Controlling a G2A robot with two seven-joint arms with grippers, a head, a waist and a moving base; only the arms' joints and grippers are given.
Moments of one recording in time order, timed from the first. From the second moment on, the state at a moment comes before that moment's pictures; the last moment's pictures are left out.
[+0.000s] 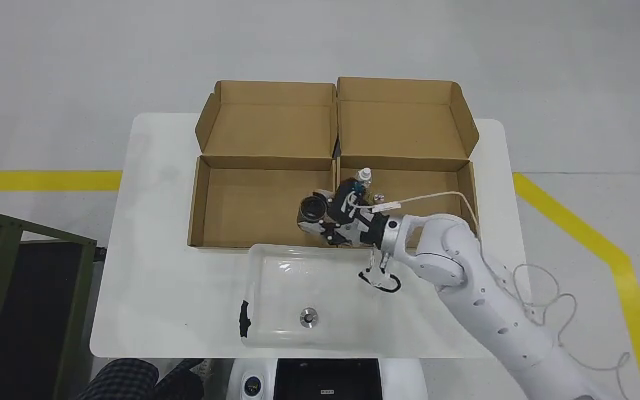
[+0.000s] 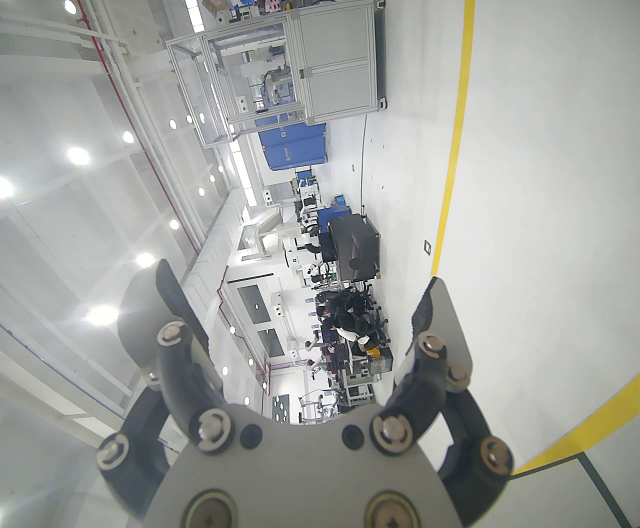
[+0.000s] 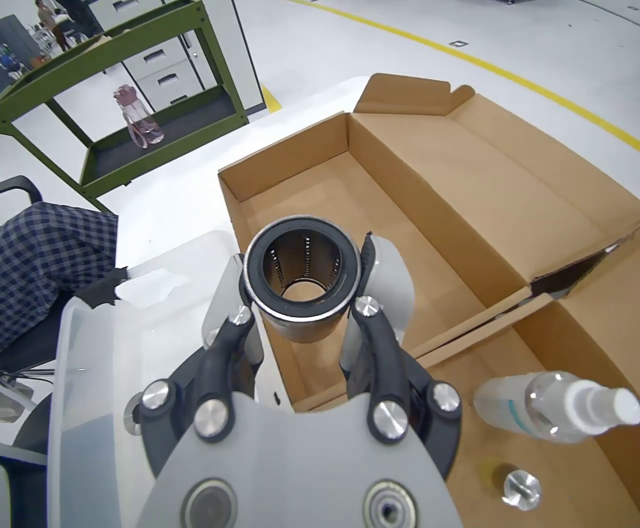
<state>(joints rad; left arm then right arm) -0.01 -0.37 -0.75 -1.25 2.03 -0.40 0.22 -0.99 -1.15 0.92 -1.72 -0.91 -0.50 0.42</state>
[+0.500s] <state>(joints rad) -0.01 -0.37 -0.75 -1.25 2.03 -0.40 0.22 -0.79 -1.23 0.77 -1.50 -1.00 -0.33 0.43</state>
